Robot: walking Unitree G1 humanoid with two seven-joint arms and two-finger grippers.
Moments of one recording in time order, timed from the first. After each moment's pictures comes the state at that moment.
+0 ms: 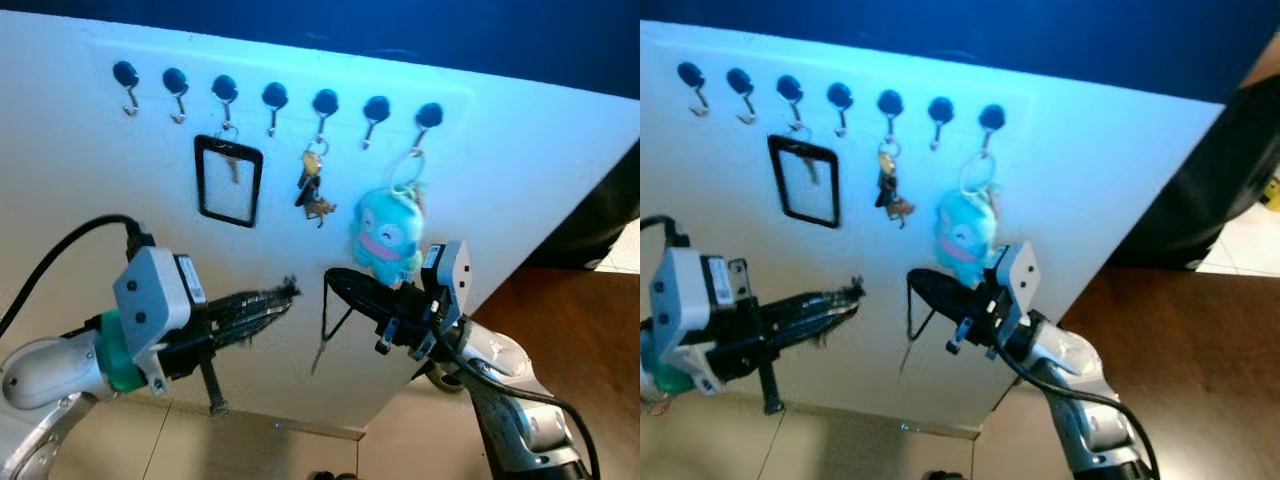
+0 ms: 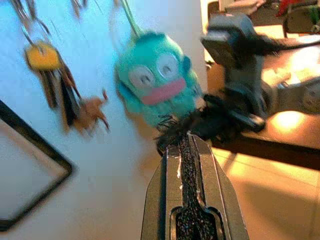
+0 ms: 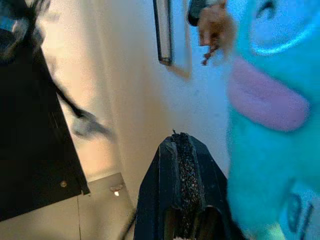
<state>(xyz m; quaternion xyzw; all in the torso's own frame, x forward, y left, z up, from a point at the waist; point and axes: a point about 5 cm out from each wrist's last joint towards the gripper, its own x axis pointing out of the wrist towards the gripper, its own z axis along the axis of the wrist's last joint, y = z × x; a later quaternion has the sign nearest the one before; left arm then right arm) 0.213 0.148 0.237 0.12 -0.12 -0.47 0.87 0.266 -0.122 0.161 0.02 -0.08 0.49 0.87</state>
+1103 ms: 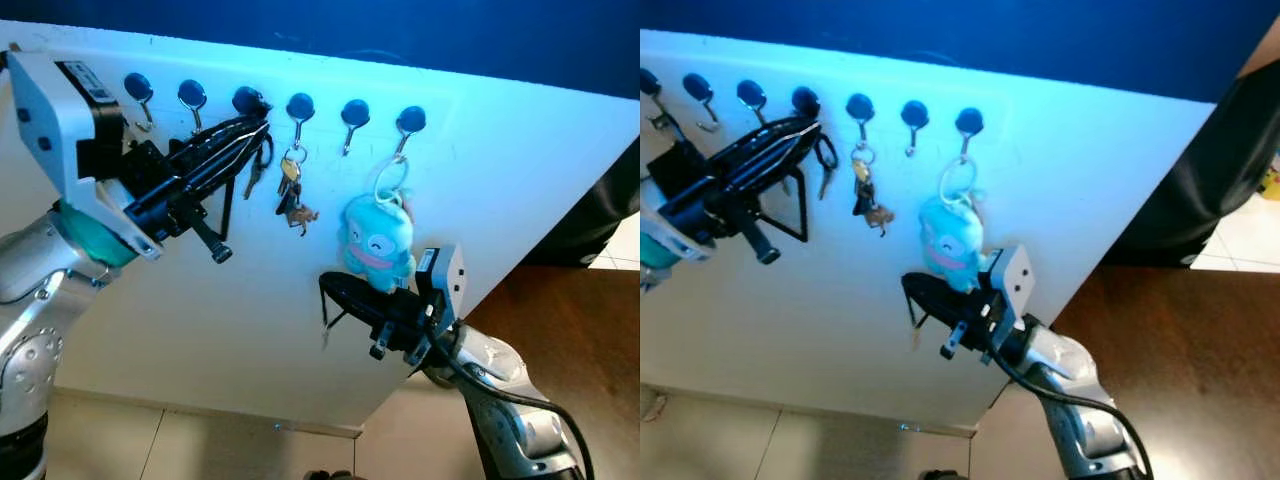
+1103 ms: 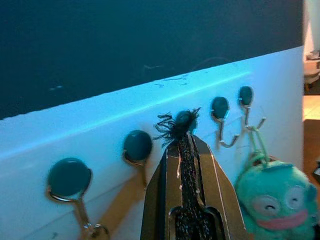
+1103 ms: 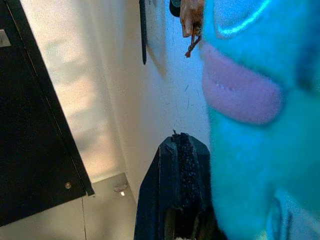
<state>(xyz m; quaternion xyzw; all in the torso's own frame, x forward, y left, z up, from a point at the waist) 0.249 0.156 0.310 0.06 -0.26 -0.36 0.89 0.261 -0.116 0.159 0.03 -0.08 0.49 0.87</state>
